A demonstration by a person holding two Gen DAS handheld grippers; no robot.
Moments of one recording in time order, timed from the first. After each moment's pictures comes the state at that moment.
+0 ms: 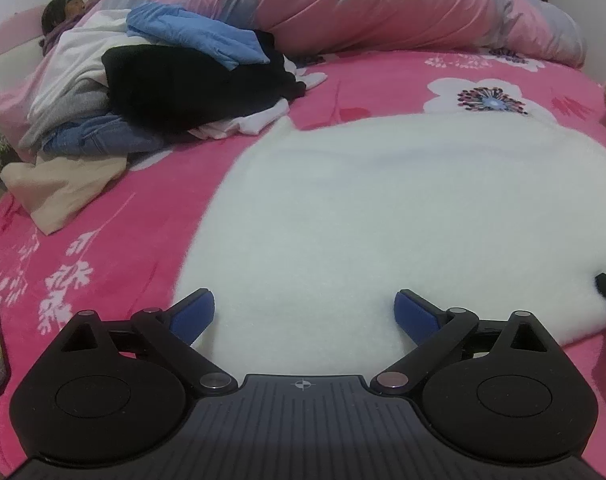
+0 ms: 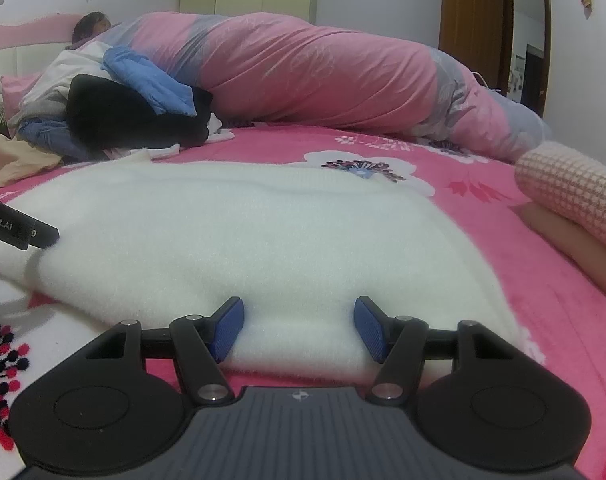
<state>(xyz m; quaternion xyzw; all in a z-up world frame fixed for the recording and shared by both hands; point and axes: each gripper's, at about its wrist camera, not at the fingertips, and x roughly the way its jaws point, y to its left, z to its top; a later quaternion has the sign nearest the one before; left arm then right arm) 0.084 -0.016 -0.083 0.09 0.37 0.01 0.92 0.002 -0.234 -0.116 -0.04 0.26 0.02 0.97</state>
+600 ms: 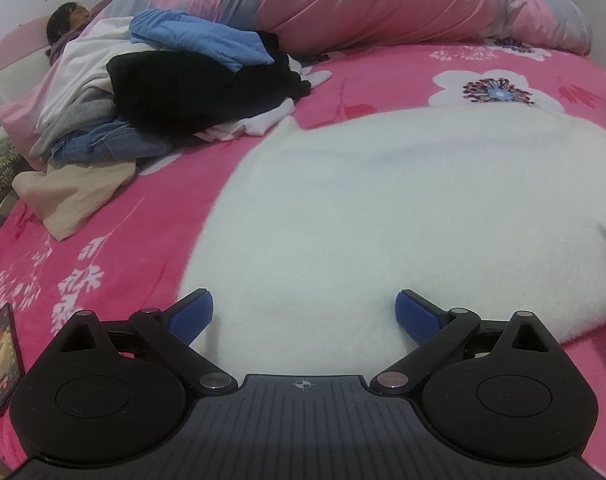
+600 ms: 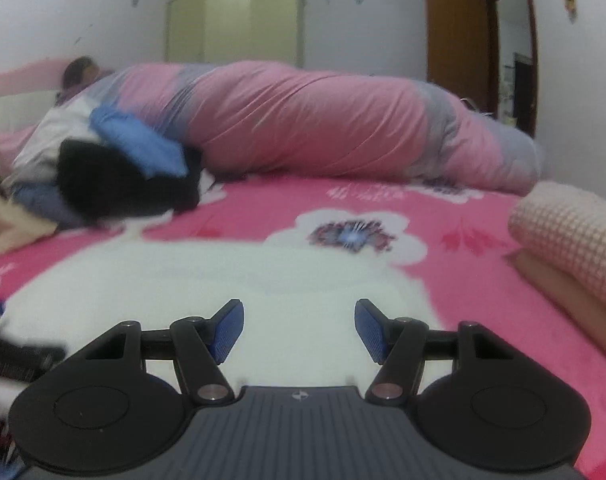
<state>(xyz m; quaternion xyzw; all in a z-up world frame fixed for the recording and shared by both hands) 0.083 -0.025 -0.084 0.11 0.37 0.03 0.92 0.033 -0.242 -0.054 0.00 0.22 0.01 0.98</state>
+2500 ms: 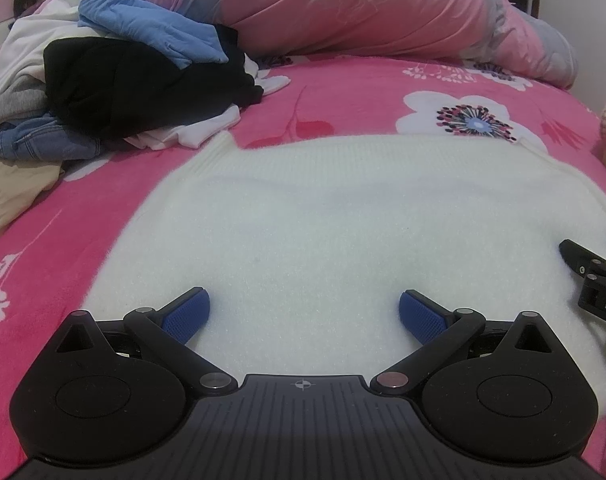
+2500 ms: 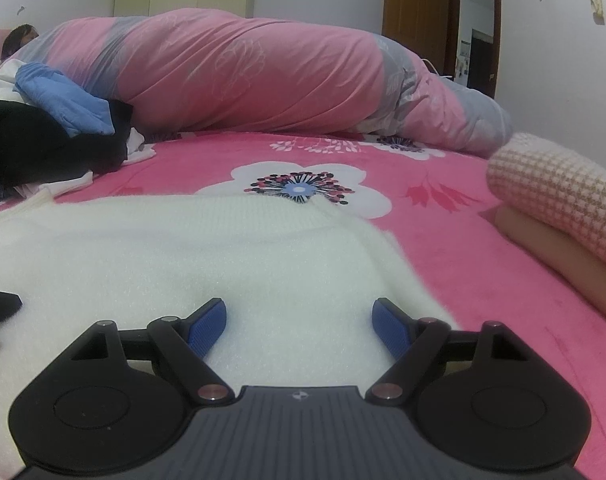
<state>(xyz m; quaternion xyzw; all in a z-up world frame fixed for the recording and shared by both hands) 0.148 -0.040 -0.097 0.04 0.38 -0.03 0.92 0.092 -0.249 -0.115 -0.01 0.26 -0.07 0.96</state>
